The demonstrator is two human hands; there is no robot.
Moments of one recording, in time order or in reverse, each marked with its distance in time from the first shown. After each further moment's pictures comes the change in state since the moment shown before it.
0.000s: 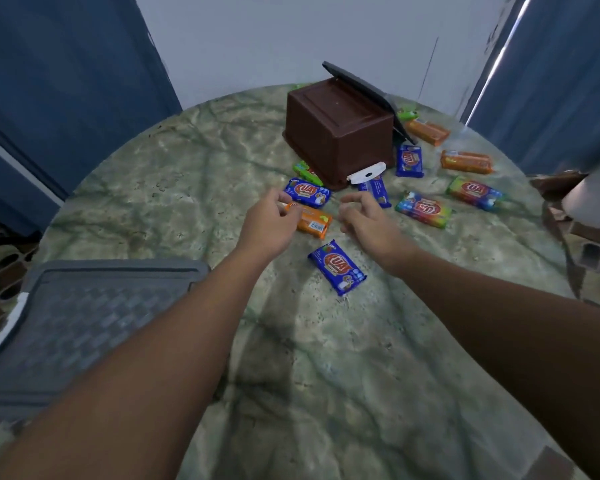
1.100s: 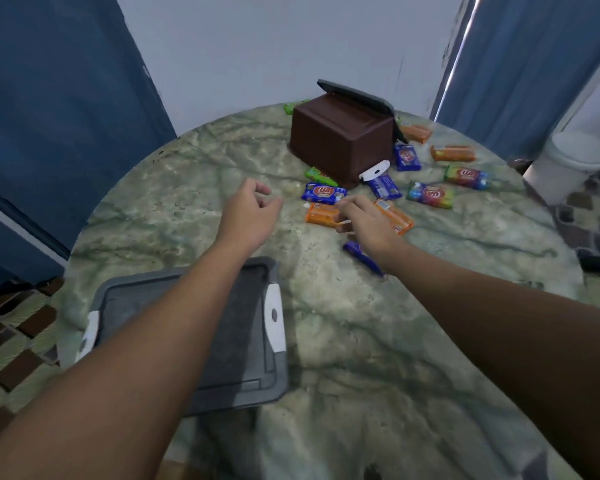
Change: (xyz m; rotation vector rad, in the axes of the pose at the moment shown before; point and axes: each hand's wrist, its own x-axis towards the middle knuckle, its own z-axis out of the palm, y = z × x) left_hand -0.010 -0.041 -0.135 -0.045 0.007 0.144; right_hand -0.044 -0.052 0.113 0.145 0.224 0.052
